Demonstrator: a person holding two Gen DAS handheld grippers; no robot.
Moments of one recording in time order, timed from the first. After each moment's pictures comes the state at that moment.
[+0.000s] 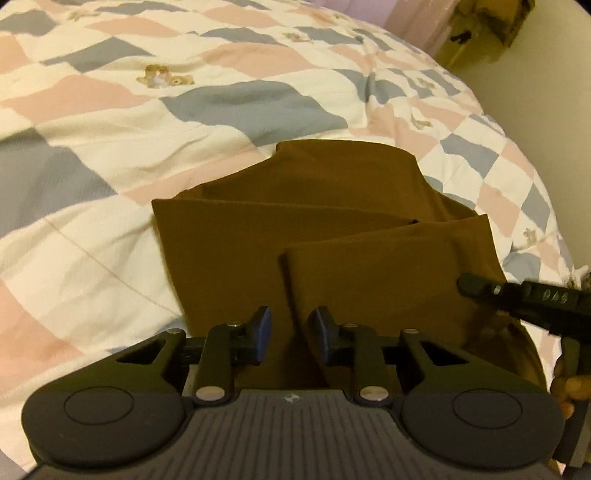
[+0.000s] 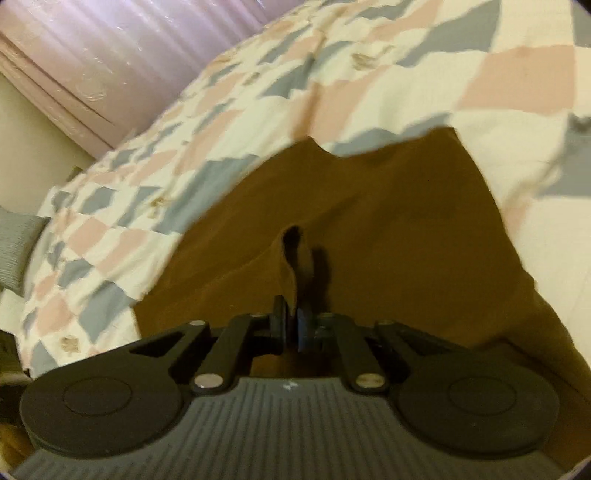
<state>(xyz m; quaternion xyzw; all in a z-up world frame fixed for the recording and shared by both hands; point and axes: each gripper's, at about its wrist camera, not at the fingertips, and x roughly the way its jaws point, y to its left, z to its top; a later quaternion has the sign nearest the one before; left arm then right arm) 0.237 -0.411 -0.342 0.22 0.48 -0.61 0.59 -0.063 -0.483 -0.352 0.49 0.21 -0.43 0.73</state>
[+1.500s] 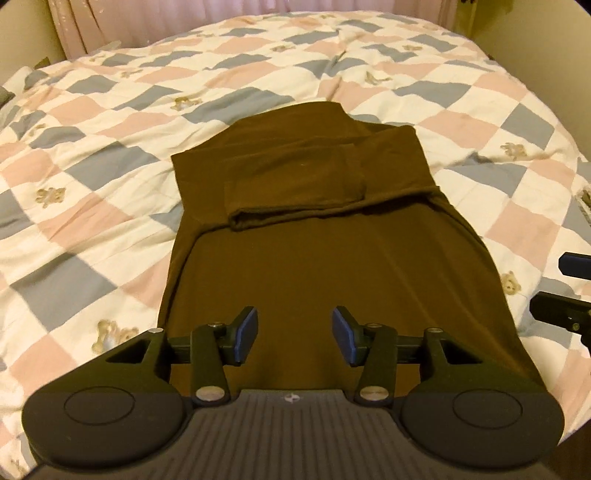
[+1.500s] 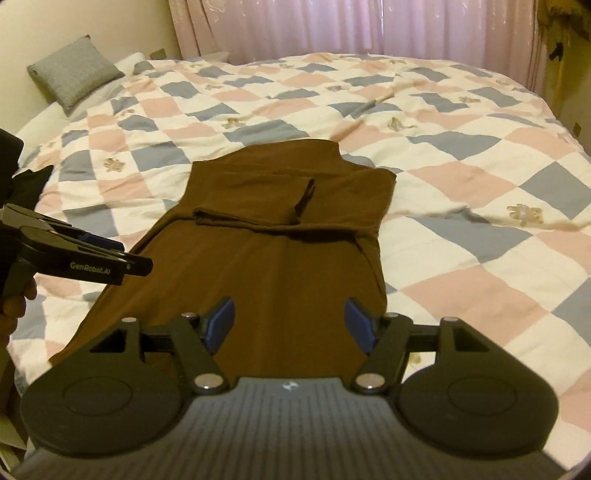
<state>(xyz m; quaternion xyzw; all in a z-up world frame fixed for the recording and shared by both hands) 0.027 -0.246 -0.220 0.33 0.40 -0.51 0.68 -0.191 -0.286 -0.200 0.25 0.36 -0.37 0.82</state>
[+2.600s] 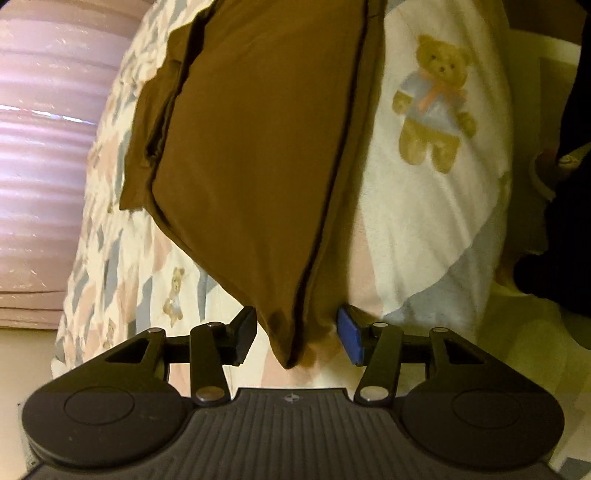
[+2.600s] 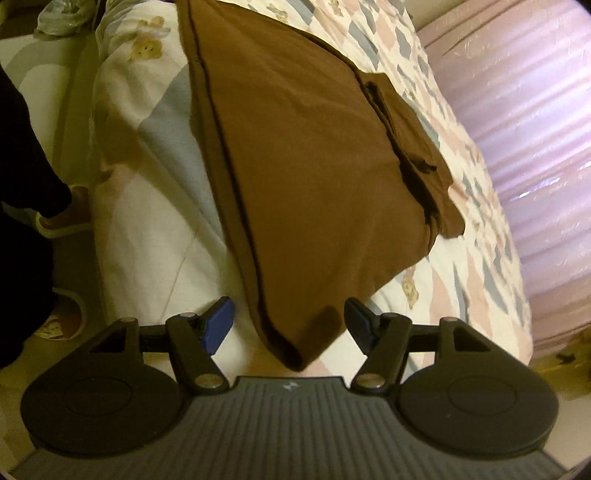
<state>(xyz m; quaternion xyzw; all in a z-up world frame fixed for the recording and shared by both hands) 0.017 -0.020 -0.366 0.69 -0.02 -0.55 0.46 -0.241 -0.110 -0.334 -0.25 0.53 -0.18 0.79</state>
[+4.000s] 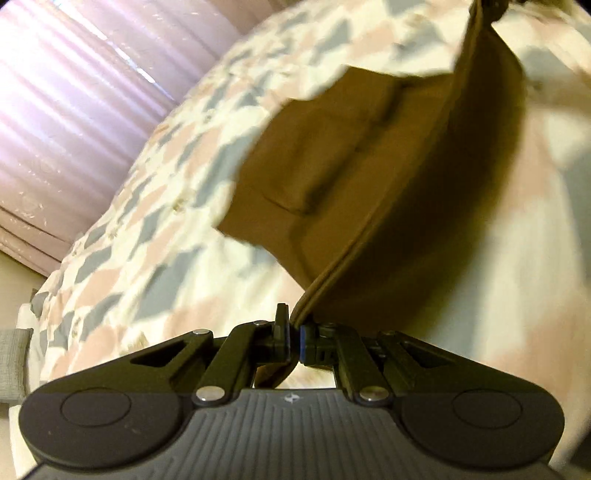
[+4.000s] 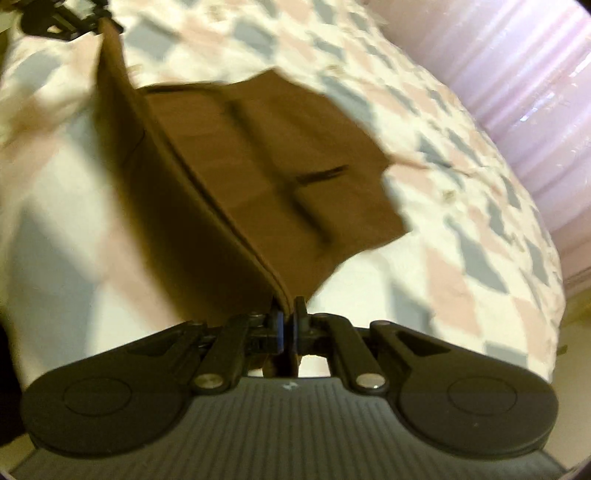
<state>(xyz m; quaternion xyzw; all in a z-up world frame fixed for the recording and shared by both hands) 0.127 -0.195 -0.244 0.54 0.08 -0.61 0.58 -0.163 -0.334 -0.209 -0.08 0.54 -0.22 0.81</state>
